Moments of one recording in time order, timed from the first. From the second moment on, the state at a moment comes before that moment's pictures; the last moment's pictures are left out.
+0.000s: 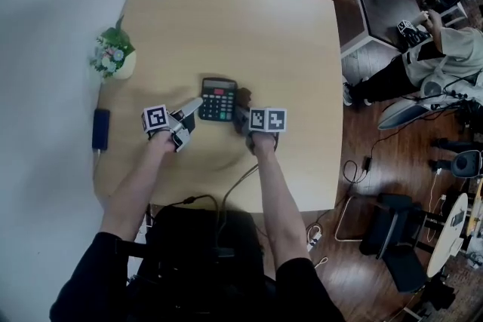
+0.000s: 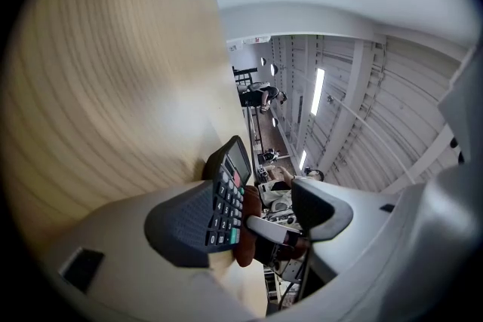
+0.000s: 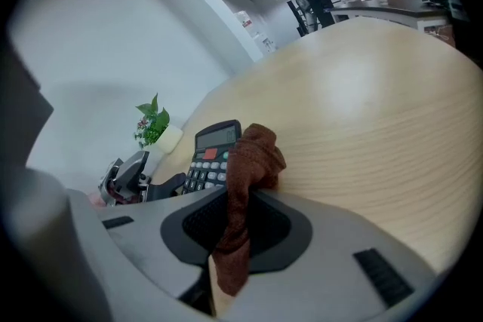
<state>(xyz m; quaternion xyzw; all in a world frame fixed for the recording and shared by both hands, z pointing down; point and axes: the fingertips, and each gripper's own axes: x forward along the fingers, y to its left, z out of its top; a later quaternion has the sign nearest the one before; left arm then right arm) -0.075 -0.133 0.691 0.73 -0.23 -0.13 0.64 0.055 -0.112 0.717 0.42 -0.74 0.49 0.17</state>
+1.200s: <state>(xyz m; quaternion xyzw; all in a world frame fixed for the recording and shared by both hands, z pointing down) -0.074 -0.123 0.682 0.72 -0.23 -0.16 0.63 0.057 -0.094 0.717 0.41 -0.74 0.51 0.14</state>
